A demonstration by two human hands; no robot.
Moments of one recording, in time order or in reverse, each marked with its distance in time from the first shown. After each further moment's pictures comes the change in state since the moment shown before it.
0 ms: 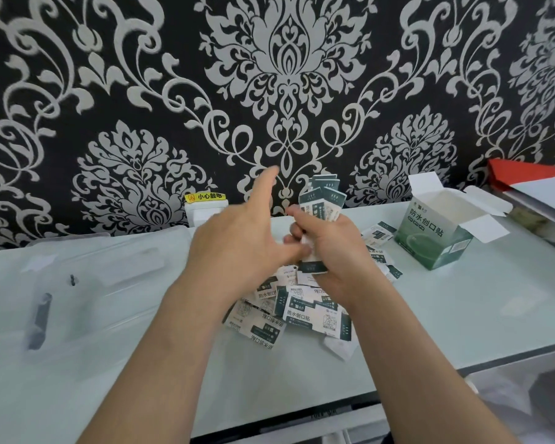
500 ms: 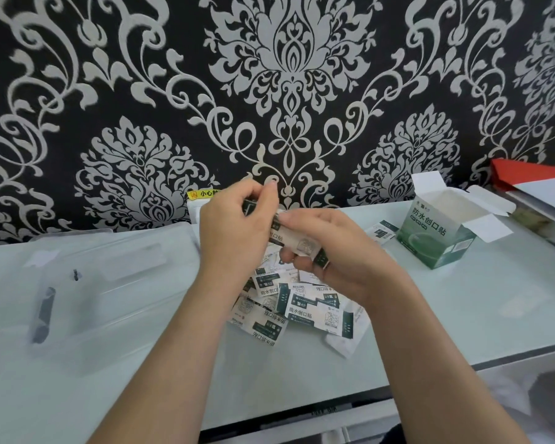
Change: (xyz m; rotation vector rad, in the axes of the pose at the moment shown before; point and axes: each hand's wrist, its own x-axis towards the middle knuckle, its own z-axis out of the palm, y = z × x) left_hand 0.011 -0.011 0.022 -0.588 0.426 -0.029; right_hand -0.017 -0.017 0.000 -0.311 -0.319 0.018
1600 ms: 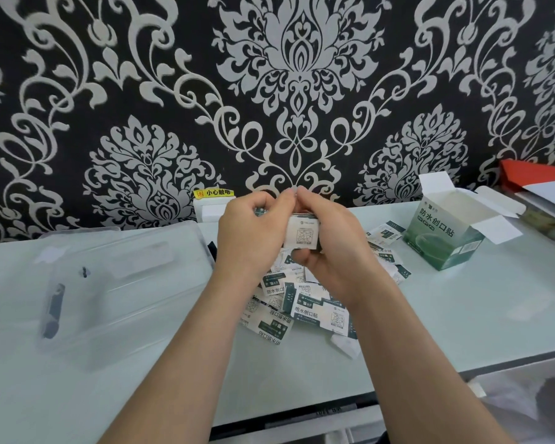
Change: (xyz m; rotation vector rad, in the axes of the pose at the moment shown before) left_hand -0.004 0.009 0.005 -0.172 -0.086 -0.335; right_hand 0.008 -0.002 0.020 0.223 0.274 0.008
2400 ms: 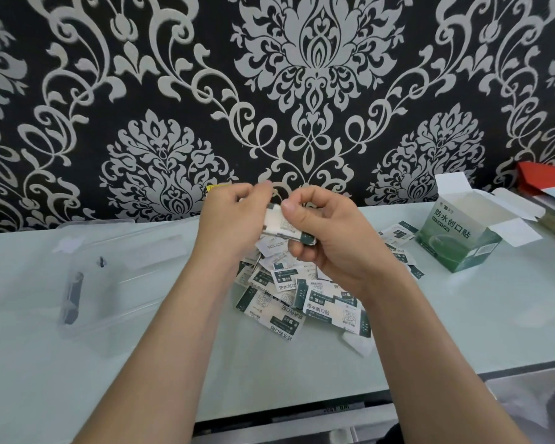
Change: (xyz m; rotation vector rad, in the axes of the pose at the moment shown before) left_hand 0.011 0.000 -0.031 -0.029 0.037 -0.061; right_hand -0.002 0.000 0.002 -0.089 -0.273 -0.065
